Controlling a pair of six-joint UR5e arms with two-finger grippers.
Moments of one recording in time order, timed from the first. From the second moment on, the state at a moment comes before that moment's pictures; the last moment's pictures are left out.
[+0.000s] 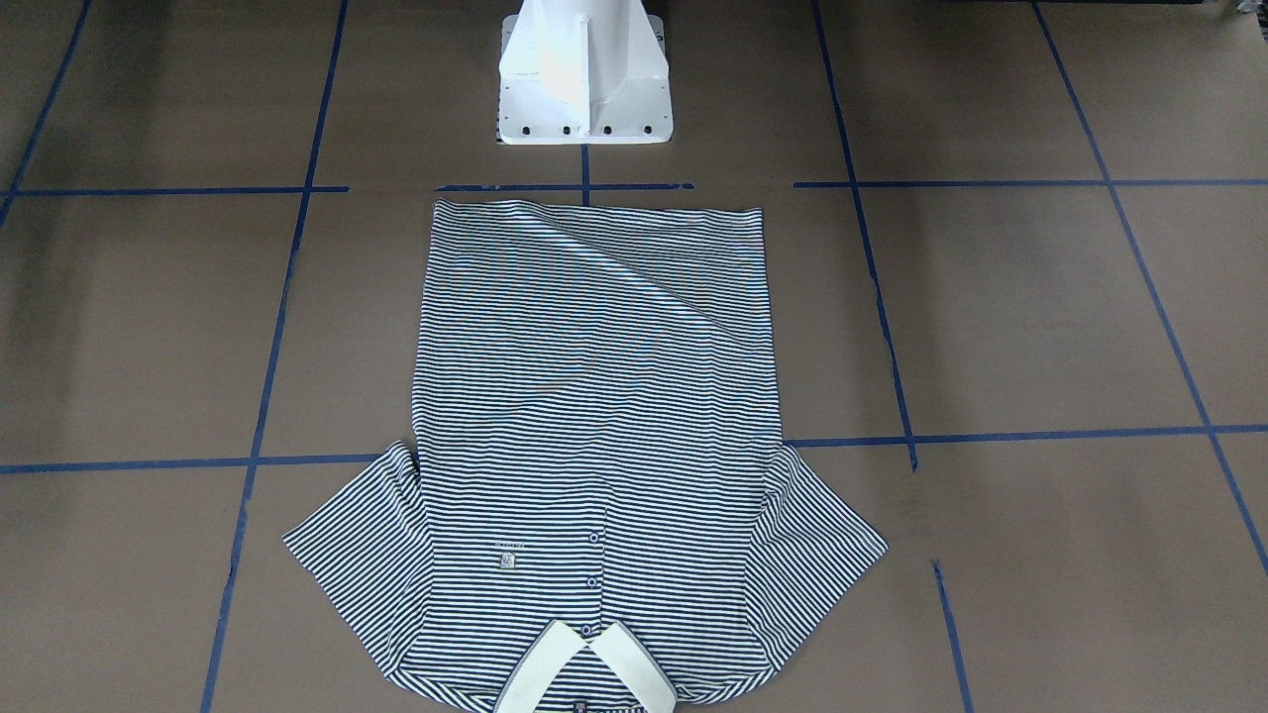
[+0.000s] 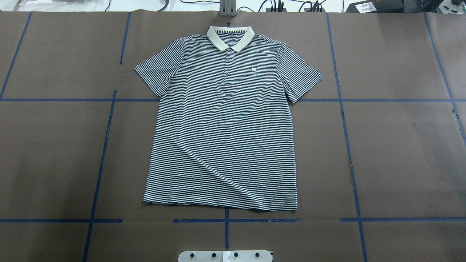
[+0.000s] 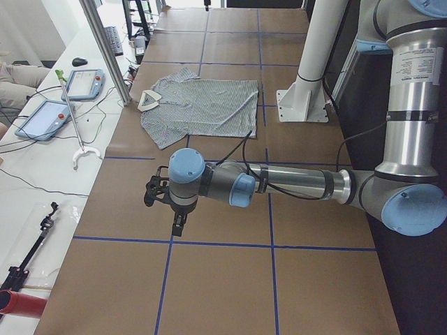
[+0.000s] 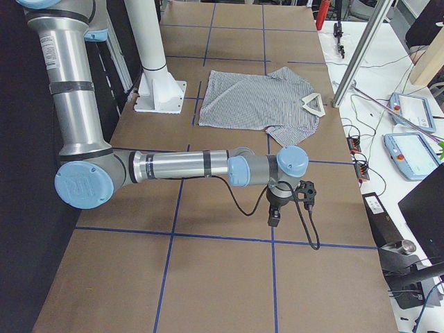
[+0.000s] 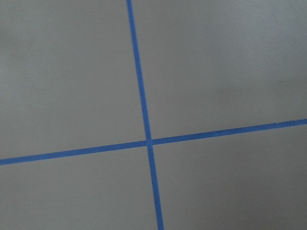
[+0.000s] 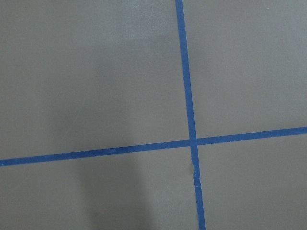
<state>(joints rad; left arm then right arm) -1.60 -1.55 -1.67 -1.75 -2.38 -0.07 1.49 -1.42 1.51 -1.57 2.35 0.24</state>
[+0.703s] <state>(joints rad) -1.60 -1.52 -1.72 -1.77 -2.39 -0.07 1.36 -1.43 1.53 -1.43 2.40 0.25</state>
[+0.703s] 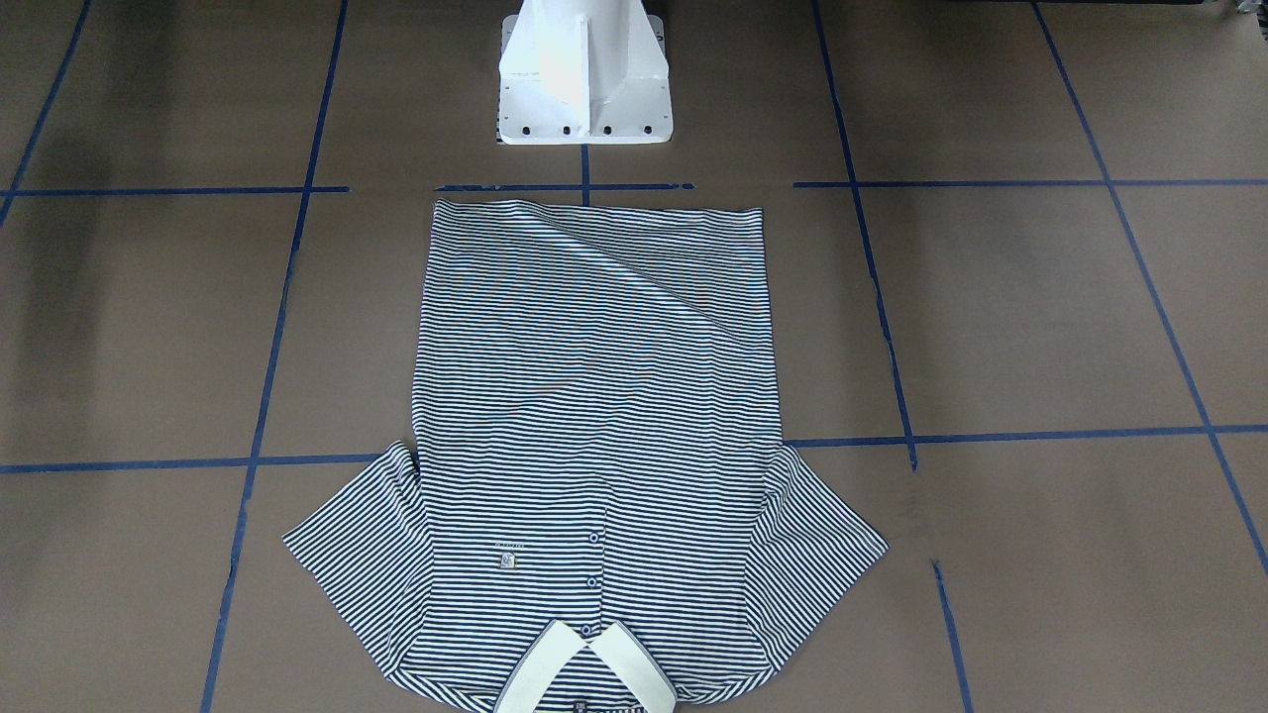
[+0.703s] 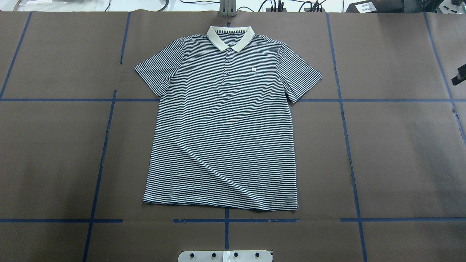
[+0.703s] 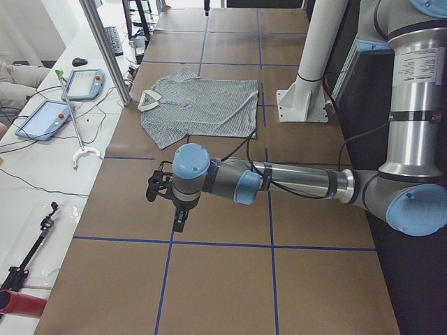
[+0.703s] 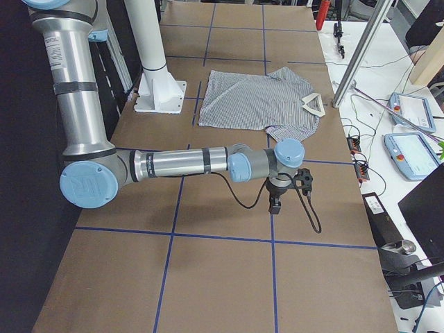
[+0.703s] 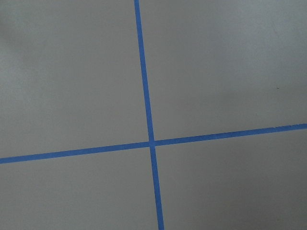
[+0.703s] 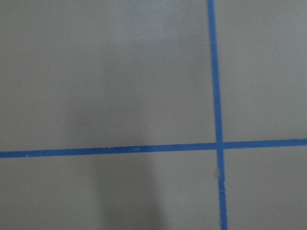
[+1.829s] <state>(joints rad) -1.60 -1.48 -1.78 -1.77 -2.39 -0.07 0.92 -1.01 1.20 -1.01 2.03 1.10</state>
